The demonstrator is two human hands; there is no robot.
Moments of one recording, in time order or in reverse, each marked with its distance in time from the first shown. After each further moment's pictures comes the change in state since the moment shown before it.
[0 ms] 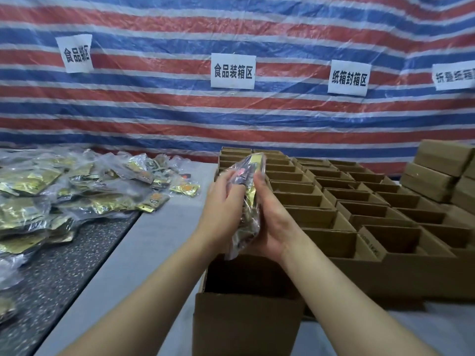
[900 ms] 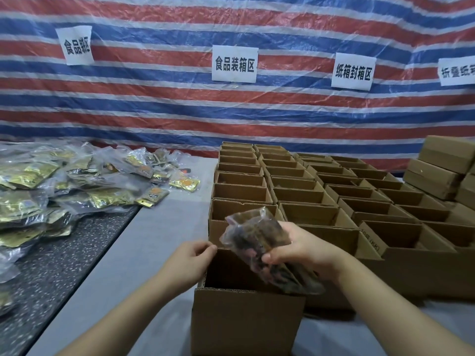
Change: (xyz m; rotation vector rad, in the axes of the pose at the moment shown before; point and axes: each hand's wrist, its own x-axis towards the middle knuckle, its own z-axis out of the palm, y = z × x) left_hand -0.044 -0.087 -0.055 0.440 -0.235 -0.239; right_hand -0.045 -0.010 -0.063 -0.936 -0.201 -0.038
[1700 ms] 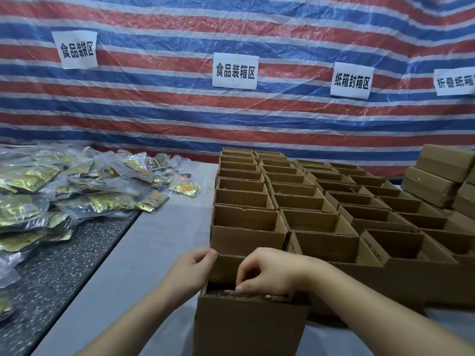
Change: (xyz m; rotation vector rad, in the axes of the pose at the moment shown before) left_hand -0.001 -0.005 0.006 -0.124 0.038 0.001; right_hand 0.037 0.008 0.033 -0.665 -0.232 0.247
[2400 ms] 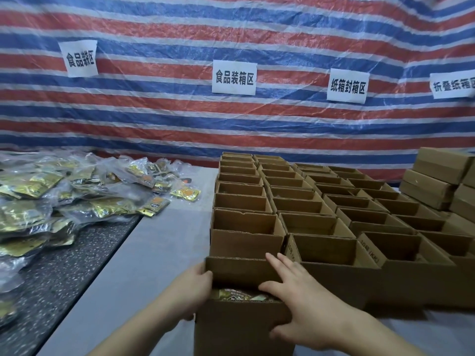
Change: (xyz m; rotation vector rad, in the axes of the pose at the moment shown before) left_hand -0.031 0.029 -0.003 0.074 -0.127 -0.364; right_hand -0.063 0.014 0.034 -0.348 0.188 0.099
